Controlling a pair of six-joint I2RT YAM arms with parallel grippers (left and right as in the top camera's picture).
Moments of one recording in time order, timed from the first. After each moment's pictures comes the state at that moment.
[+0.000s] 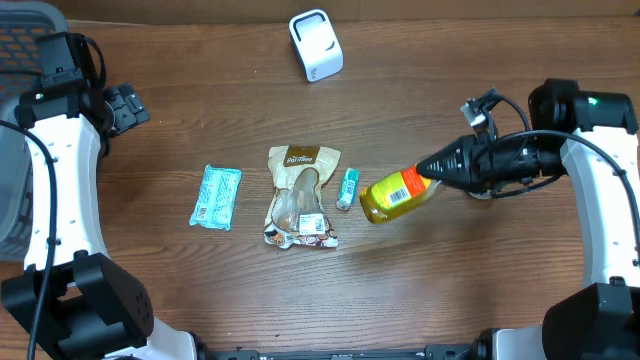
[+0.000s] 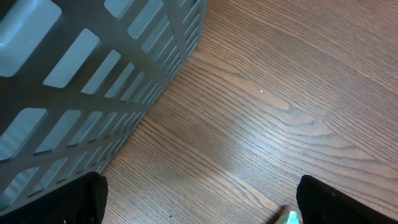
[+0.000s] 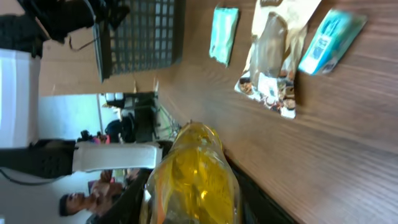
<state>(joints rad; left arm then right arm) 0.27 1.74 1.61 -0.95 -0.20 -0.28 -0.11 1.60 1.48 -1.64 -1.09 -0.34</state>
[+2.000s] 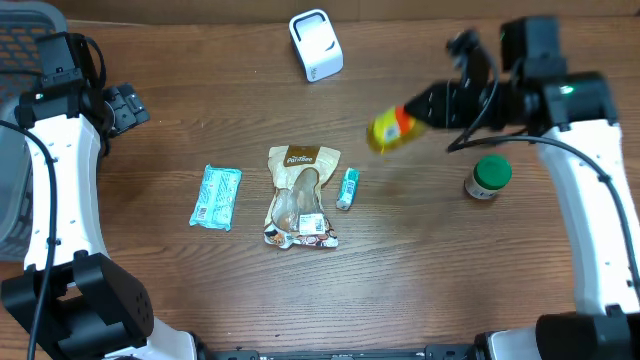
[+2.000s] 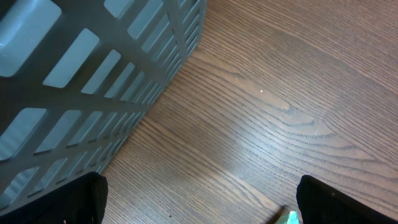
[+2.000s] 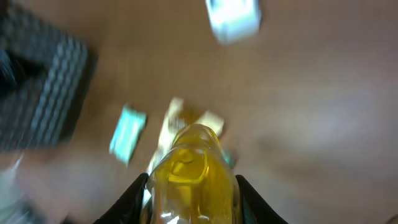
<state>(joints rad) 0.27 1.74 1.61 -0.95 -0.20 -0.28 0.11 1.60 1.79 -1.12 -0.52 0.10</state>
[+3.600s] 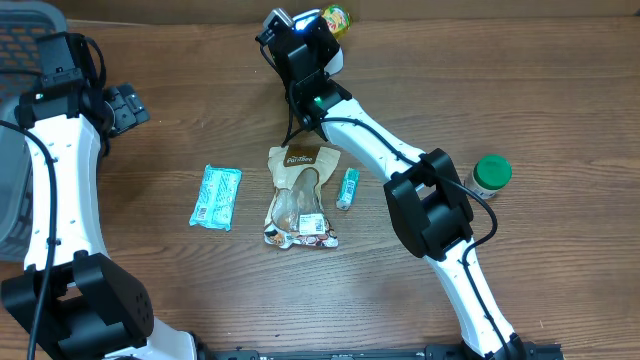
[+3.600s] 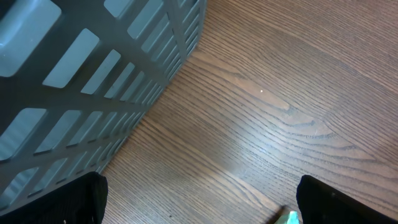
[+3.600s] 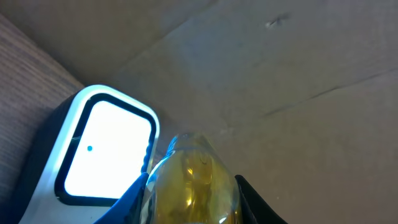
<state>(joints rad) 0.27 1.74 1.61 -0.95 -0.20 -0.28 0.61 2.48 2.09 0.02 0.74 -0.71</state>
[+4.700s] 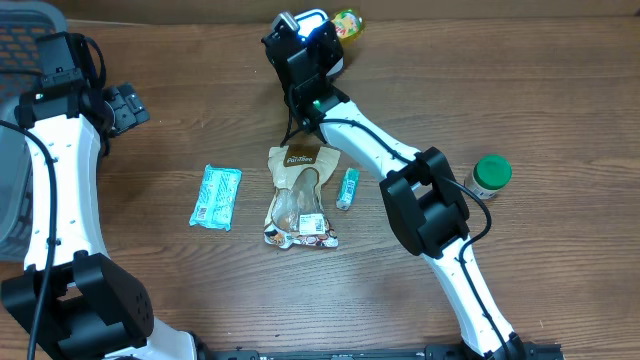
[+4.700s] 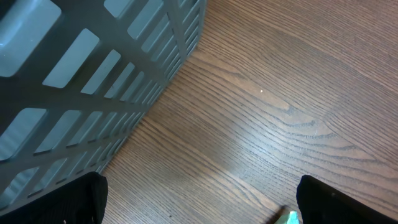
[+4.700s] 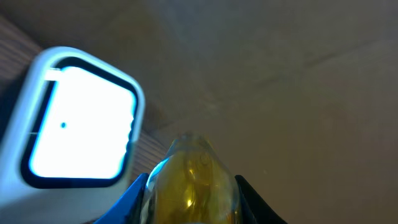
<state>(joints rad) 0.27 1.74 1.61 -0.95 -0.20 -0.28 0.61 2.51 2.09 0.02 0.88 -0.70</state>
